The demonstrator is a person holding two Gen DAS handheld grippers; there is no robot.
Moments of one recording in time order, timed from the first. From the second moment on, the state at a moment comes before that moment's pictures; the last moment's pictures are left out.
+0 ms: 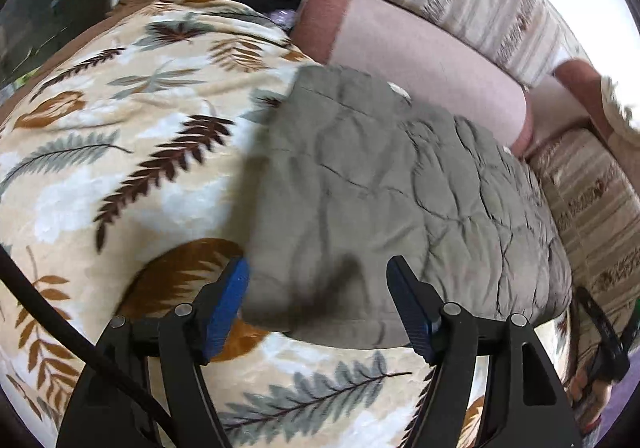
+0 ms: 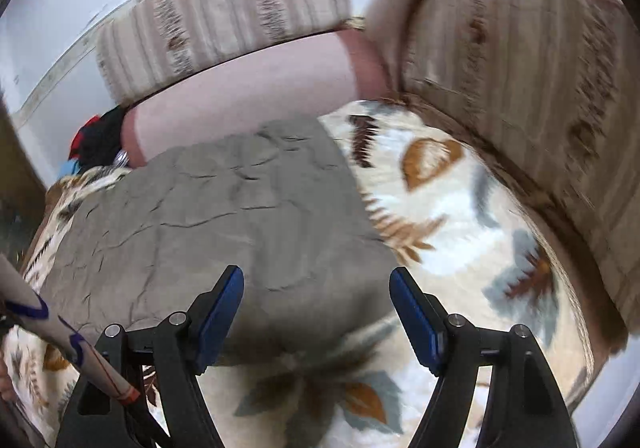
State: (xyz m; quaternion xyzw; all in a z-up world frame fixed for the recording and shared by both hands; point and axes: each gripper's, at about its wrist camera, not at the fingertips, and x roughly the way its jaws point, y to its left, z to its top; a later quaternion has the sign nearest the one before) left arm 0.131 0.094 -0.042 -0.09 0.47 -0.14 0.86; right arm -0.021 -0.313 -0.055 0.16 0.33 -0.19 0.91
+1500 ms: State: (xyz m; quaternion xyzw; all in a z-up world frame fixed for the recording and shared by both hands) left arm 0.028 0.075 0.011 0.04 0.26 0.05 0.96; right arm -0.013 -0.207 -0.066 0.08 0.39 -0.16 0.90
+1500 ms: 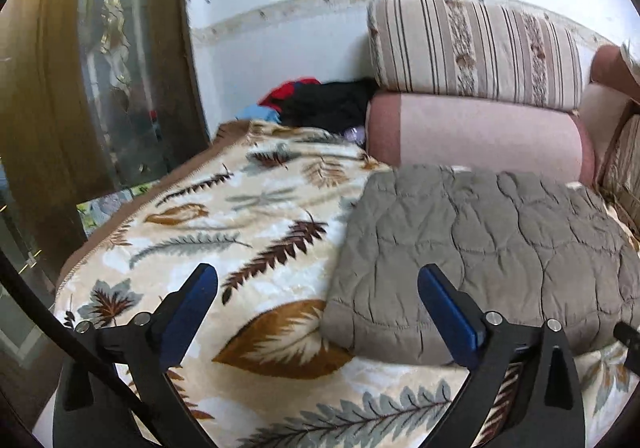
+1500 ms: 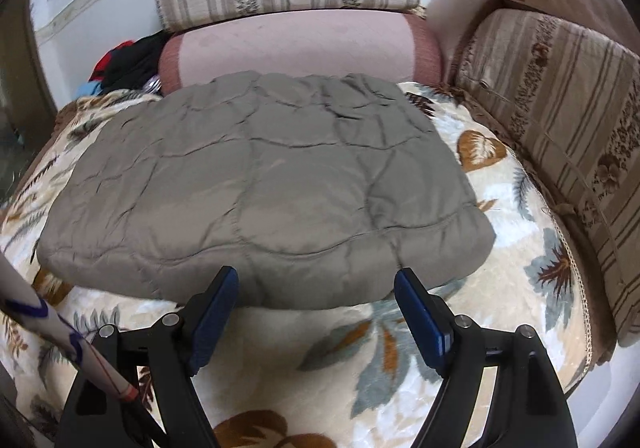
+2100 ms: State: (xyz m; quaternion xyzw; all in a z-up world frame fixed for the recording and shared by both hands) left arm 0.024 0.050 -0.005 0.05 0.34 0.00 0.94; right arm -0.018 -0.193 -0.082 0.07 0.43 -0.16 0.89
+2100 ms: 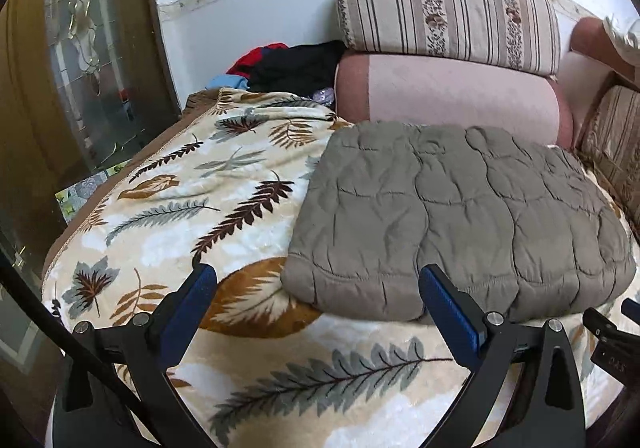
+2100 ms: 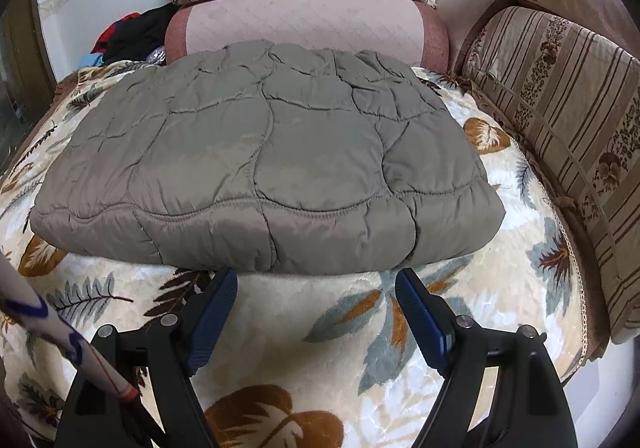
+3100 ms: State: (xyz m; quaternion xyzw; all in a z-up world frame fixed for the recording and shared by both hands) left arm 0.025 0.041 -0.018 0.07 0.36 -0.01 0.93; right arm -0.018 -0.194 -0.090 0.06 0.45 -0.17 0.88
